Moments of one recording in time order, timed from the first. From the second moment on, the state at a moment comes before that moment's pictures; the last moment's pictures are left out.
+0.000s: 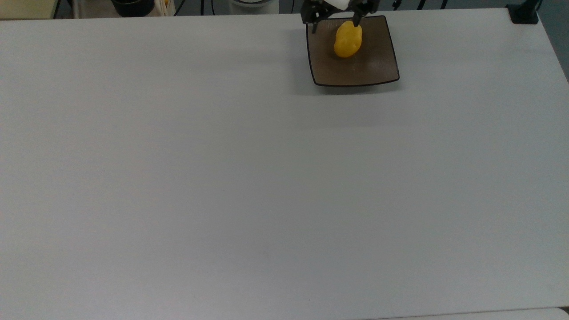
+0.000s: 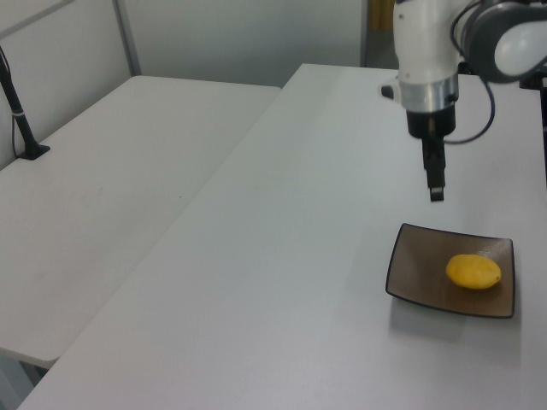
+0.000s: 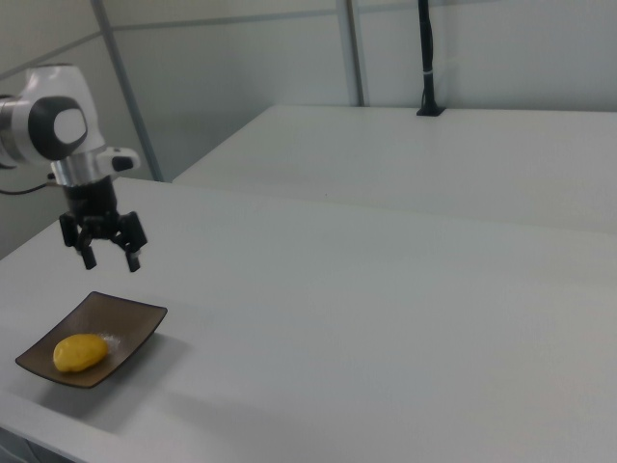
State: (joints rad) arm 0.19 -0.03 0.28 -1.94 0.01 1.75 0.17
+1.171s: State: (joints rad) arm 0.11 -0.03 0.00 -1.84 0.00 1.76 0.01
